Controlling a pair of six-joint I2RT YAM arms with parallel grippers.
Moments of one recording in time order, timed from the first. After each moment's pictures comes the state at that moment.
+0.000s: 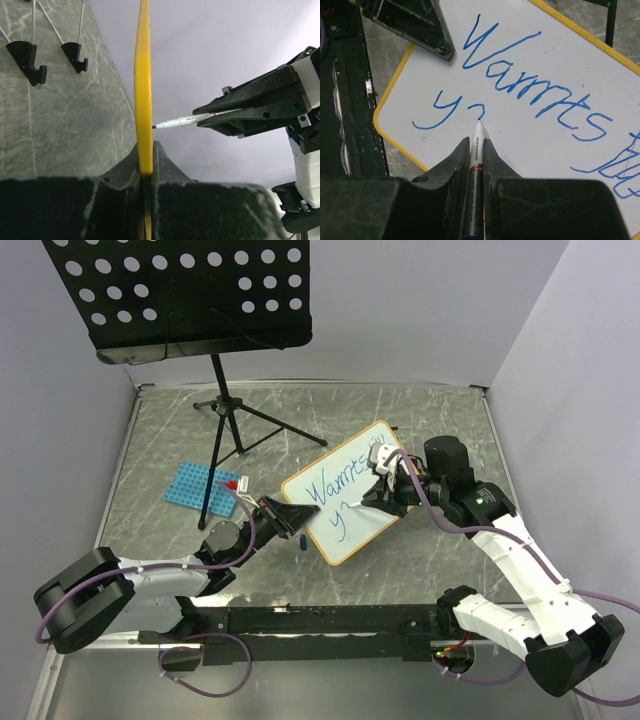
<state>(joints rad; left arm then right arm) -0.90 1.19 0.23 1.14 -0.08 -1.12 0.45 0.97 1.02 -0.65 -0.69 -0.52</state>
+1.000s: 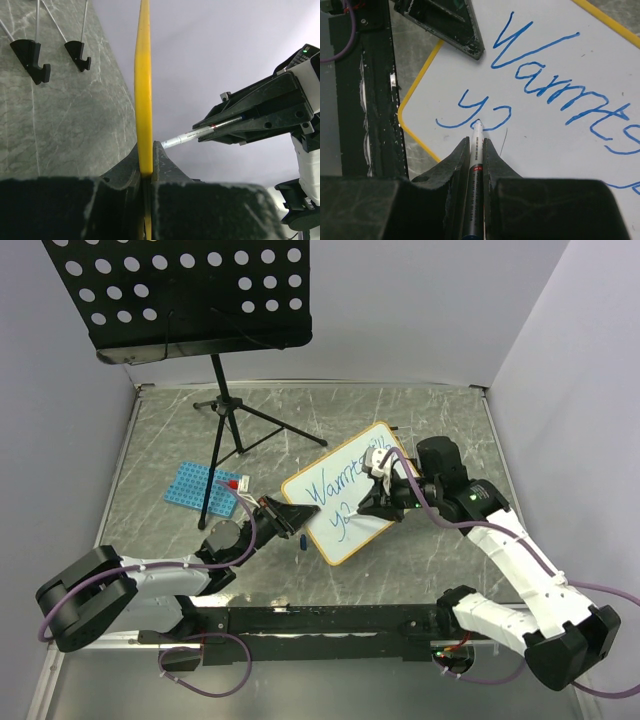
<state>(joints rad) -0.90 1.20 0.23 1.14 -0.06 -1.12 0.47 1.00 1.02 -0.70 -0.77 -0.54</state>
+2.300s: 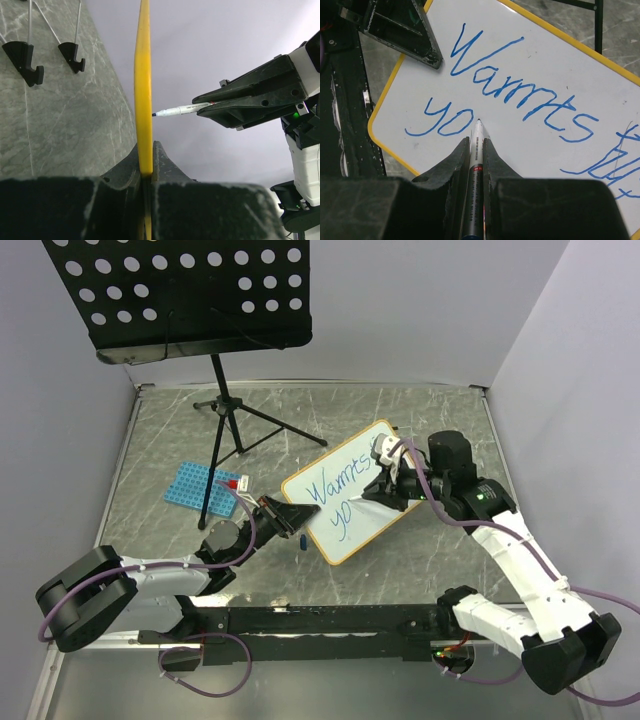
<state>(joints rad) -0.90 1.20 0.23 1.16 -0.06 -1.12 0.41 0.99 1.03 -0.62 -0.72 -0.49</state>
